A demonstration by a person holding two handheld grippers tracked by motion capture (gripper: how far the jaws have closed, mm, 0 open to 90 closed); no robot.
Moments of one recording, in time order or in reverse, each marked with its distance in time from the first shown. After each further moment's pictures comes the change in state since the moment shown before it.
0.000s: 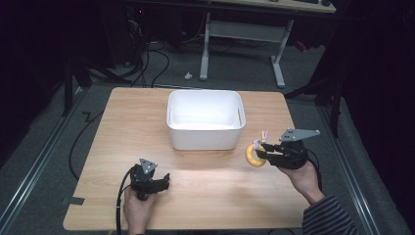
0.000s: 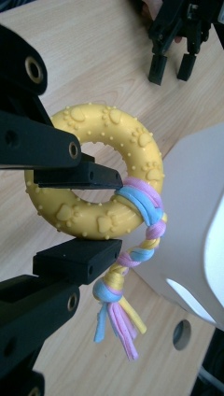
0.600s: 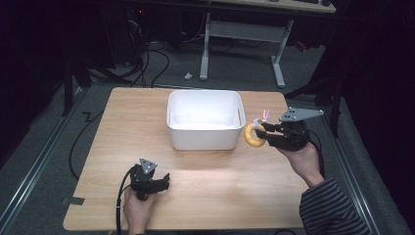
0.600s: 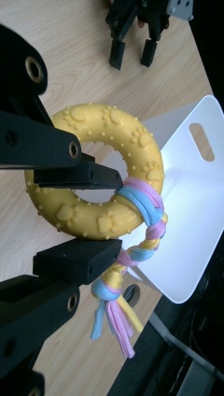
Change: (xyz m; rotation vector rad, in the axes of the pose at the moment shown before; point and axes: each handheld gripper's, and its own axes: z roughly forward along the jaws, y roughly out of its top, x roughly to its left) left arm 0.000 0.000 0.000 0.000 0.000 0.000; right arm -0.001 0.057 -0.015 -0.061 -0.074 -0.061
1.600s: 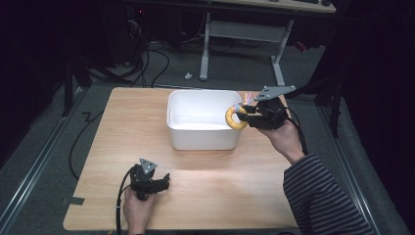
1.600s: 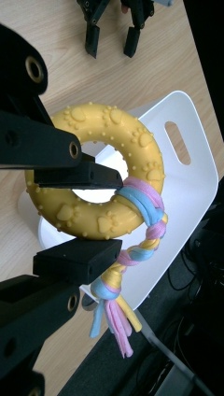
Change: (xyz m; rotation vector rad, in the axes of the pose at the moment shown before) left arm 0.000 0.000 0.000 0.000 -0.001 -0.001; right arm 0.005 0.061 0.042 0.034 0.007 -0.087
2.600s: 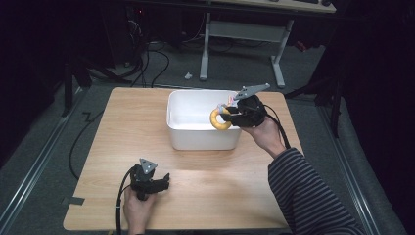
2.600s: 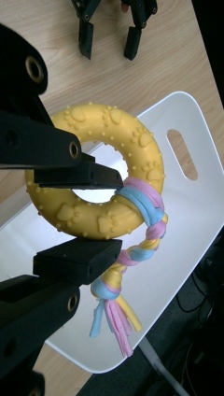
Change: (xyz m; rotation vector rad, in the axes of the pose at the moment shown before) left arm 0.000 0.000 0.000 0.000 0.001 0.000; right arm 0.008 0.012 0.051 0.050 0.056 -0.021
